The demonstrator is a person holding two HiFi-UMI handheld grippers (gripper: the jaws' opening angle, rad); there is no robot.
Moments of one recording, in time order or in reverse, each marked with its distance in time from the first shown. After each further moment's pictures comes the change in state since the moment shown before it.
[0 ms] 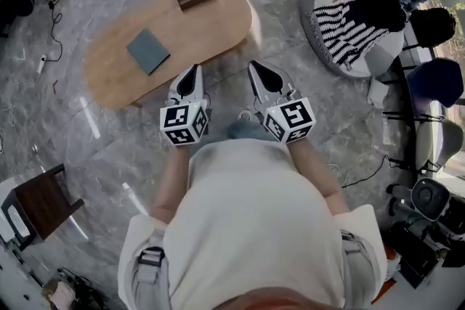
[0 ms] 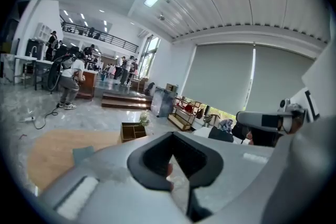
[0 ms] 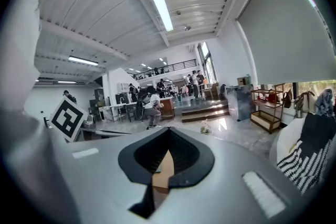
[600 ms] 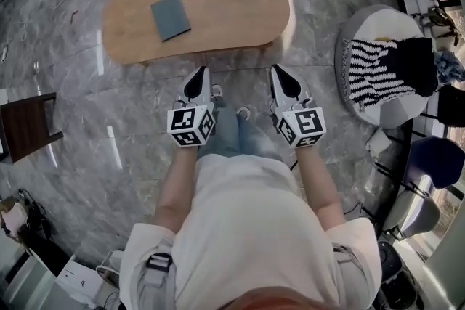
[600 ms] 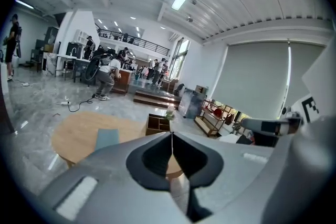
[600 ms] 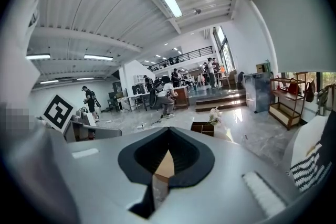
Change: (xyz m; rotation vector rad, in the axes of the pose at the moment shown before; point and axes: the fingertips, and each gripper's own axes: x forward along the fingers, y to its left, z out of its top) left arm 0.009 0.020 -0.051 -0.174 -0.037 0.336; right arm 0.045 -0.066 -0.045 -0.022 0.126 0.211
